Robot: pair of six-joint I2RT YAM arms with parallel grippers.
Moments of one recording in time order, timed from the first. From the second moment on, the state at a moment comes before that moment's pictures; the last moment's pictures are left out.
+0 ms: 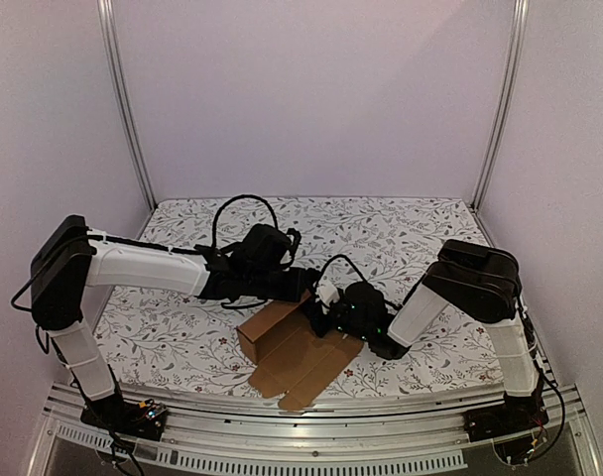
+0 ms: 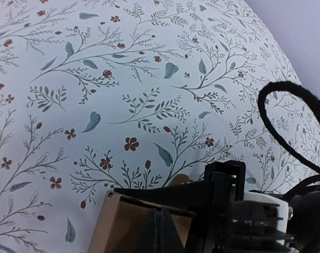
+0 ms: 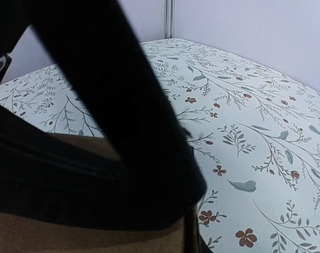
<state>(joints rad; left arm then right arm) -0.92 1.78 1.10 -0.06 -0.11 -0.58 0.96 2.25 0.91 1.12 0.02 -0.04</state>
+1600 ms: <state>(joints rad) -0.92 1.78 1.09 -0.04 -0.10 -0.60 0.96 2.23 0.89 1.19 0.10 -0.01</state>
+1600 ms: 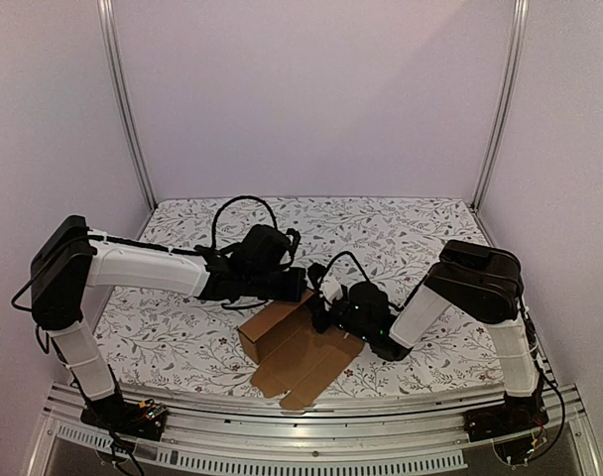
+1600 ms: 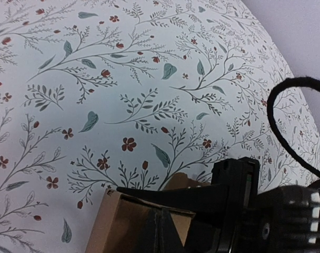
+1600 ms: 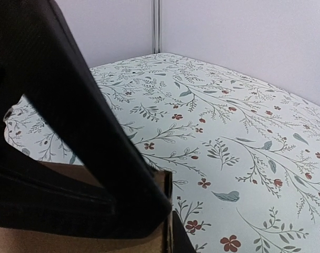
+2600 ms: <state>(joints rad) -0.92 1.78 1.09 -0.04 -0.10 -0.60 0.97 2.27 0.89 1.17 0.13 -0.02</state>
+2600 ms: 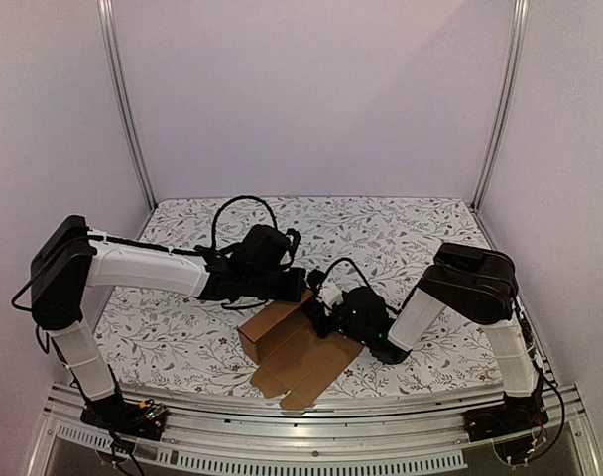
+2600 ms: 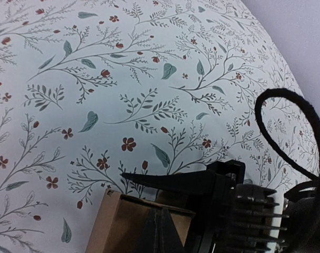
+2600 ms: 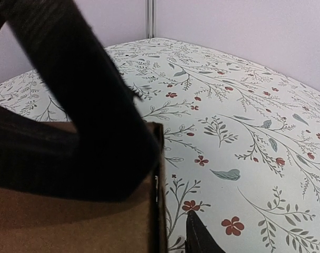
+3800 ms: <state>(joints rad) -0.92 1.75 1.09 -0.09 -0.11 -0.58 0.97 1.92 0.67 0.96 0.12 -0.02</state>
